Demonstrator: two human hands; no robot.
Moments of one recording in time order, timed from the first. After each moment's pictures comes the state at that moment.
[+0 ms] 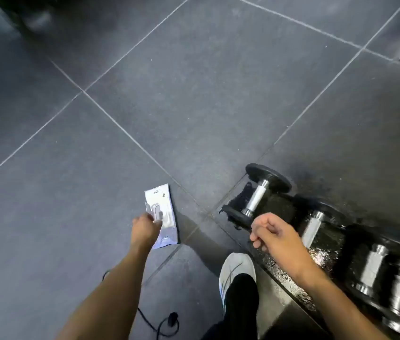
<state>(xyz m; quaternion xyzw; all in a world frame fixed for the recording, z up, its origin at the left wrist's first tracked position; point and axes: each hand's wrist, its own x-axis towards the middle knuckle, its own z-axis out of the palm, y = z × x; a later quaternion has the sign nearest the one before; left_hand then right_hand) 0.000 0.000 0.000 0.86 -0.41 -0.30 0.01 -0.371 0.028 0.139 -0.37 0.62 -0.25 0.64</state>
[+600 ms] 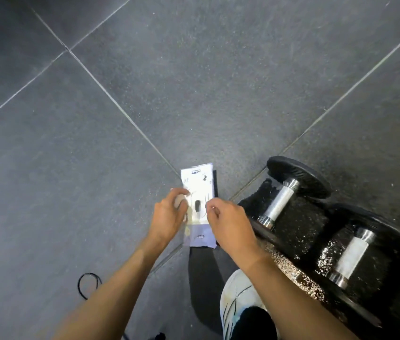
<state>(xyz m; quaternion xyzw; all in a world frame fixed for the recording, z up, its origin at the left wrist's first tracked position) -0.057 -0.044 -0.047 0.76 -0.52 -0.36 0.18 -0.243 -0.050 -0.005 -0.61 0.62 -0.13 0.47</state>
